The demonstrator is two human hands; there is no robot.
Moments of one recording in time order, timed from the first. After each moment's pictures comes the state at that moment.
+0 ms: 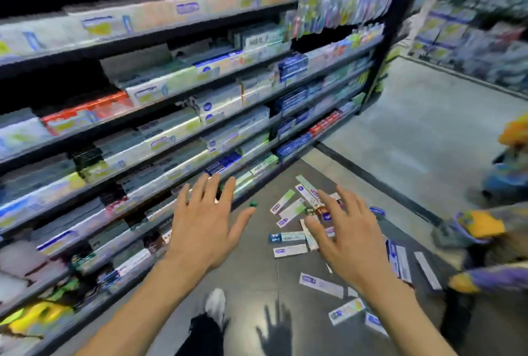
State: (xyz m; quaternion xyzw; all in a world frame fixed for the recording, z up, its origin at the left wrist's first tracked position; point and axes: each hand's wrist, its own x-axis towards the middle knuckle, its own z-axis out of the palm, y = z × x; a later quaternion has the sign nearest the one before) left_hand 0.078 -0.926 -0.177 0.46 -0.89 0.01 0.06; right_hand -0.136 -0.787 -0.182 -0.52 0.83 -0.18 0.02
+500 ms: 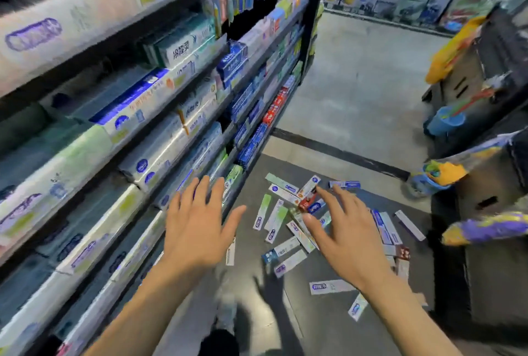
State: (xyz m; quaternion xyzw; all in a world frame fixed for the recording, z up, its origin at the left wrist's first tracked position) left_hand -0.057 -1.233 -0.218 0.32 -0.95 -0.04 0.03; right_hand -0.206 -1.017 -0.210 -0.33 0.93 -0.17 0.07
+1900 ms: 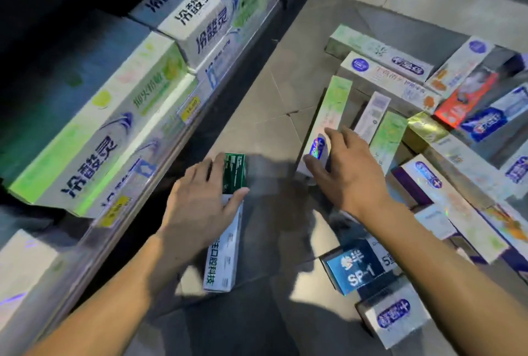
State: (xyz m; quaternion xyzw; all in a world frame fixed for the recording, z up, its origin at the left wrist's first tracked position) left_hand -0.193 -1.432 -1.102 0.34 -0.93 -0.12 -0.05; right_hand -0.395 -1.274 -1.084 -0.36 0.91 -0.13 0.15
